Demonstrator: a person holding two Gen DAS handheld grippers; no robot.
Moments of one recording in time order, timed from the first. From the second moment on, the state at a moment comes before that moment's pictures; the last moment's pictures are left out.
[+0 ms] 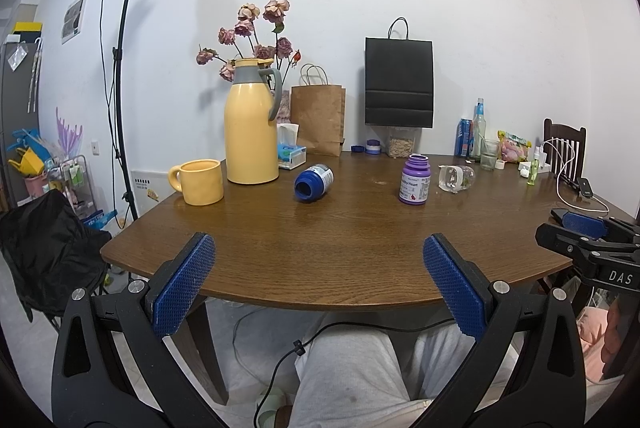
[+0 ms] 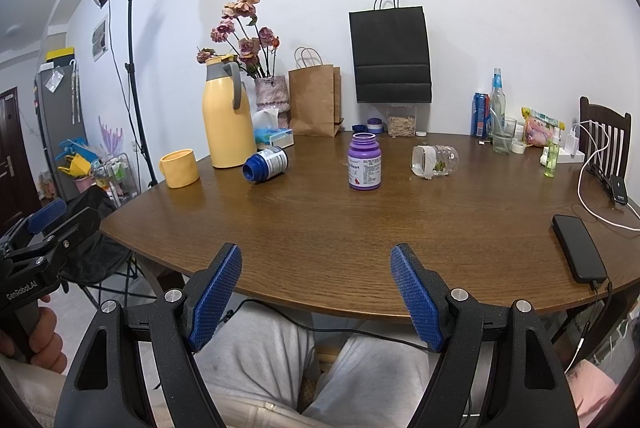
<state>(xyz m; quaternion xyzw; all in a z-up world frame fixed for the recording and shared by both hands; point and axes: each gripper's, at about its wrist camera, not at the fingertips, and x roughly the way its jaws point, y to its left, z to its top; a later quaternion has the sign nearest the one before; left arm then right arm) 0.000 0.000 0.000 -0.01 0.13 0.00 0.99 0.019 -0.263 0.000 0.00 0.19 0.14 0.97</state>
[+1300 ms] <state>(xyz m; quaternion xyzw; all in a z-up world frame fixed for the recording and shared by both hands) 0.003 0.000 0.000 -0.01 0.12 0.00 0.99 0.024 -0.257 -0.003 0.00 0.19 0.14 0.97</state>
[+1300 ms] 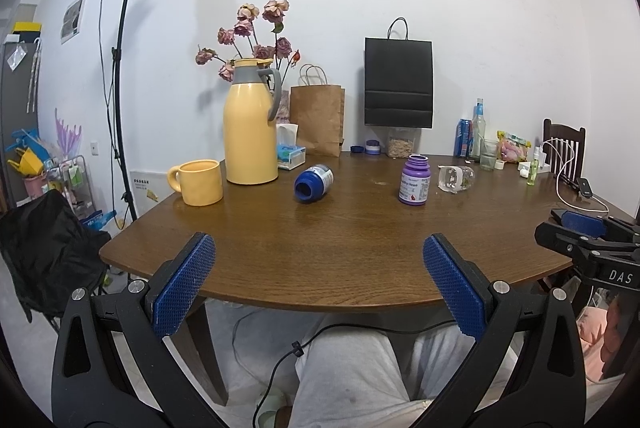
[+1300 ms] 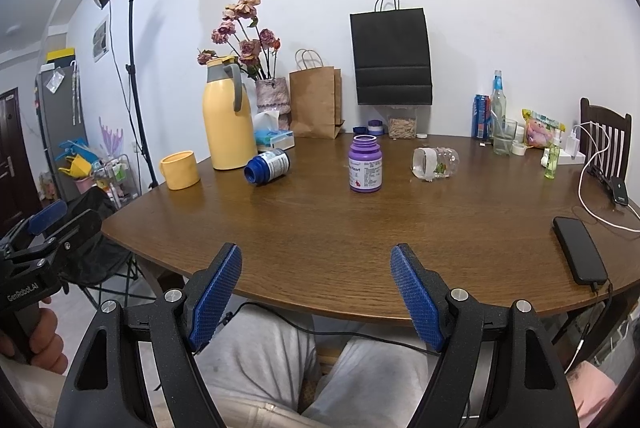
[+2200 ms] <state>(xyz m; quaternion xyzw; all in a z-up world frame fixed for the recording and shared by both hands) 0.229 0.107 -0.023 -0.09 0.28 0.08 0.95 0.349 -0.085 -0.027 0.01 0.34 0.22 0.91</state>
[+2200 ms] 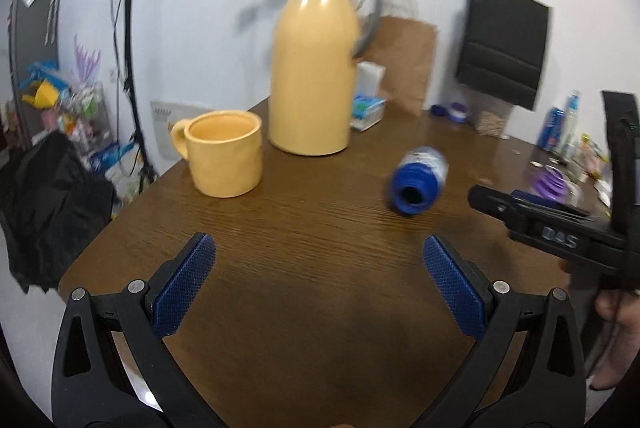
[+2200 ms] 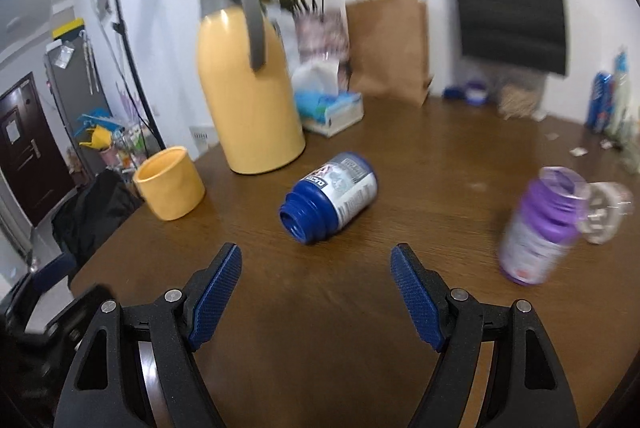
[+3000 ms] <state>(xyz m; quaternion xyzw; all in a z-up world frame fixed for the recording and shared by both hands) 0.295 0.124 -0.018 -0.10 0.29 0.09 0.95 0.401 -0.054 -0.056 -0.03 0.39 0.29 0.87</state>
